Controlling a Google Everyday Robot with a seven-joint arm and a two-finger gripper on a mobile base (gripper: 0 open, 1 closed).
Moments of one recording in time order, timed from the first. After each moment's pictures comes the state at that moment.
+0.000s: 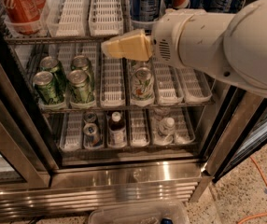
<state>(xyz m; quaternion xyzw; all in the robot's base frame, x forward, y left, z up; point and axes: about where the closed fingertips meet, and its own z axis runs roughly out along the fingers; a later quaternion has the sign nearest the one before) 0.549 -0.025 1.044 -0.29 0.72 0.13 0.61</state>
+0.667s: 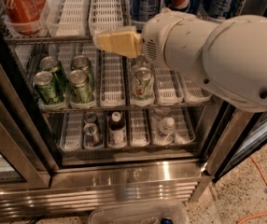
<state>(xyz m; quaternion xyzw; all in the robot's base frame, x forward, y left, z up) 0.557 -0.015 1.050 -0.24 0.71 0.14 0.65</state>
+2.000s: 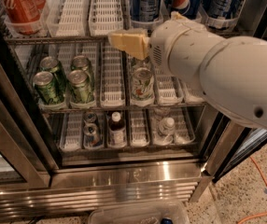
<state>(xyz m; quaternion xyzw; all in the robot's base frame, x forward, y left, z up) 0.564 -0.040 1.045 -0.19 0.71 0.10 0.67</state>
